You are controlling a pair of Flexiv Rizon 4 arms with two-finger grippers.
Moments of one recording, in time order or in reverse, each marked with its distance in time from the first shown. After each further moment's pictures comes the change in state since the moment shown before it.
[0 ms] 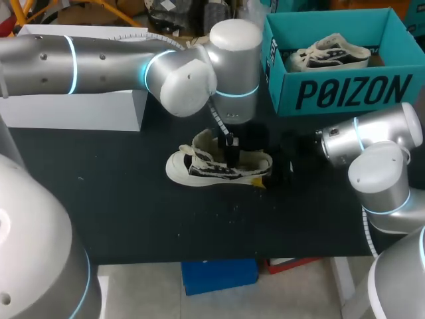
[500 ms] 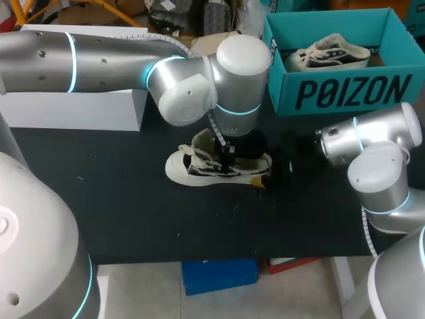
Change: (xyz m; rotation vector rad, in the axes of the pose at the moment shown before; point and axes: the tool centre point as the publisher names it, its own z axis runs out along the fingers) left arm -0.015 0.017 0.004 -0.093 -0.158 0.064; right arm 0.000 0.001 0.001 0.000 -0.001 0.001
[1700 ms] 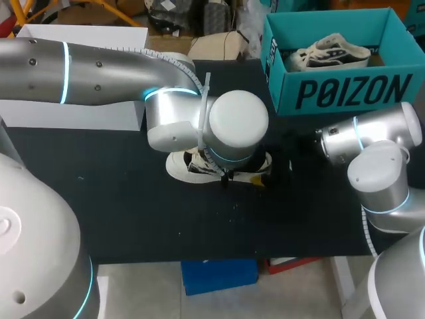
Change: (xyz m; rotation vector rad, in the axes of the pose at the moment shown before) left arm -0.013 0.001 -0.003 0.001 -0.372 -0.082; right arm -0.002 0.000 0.000 0.000 -0.003 0.001
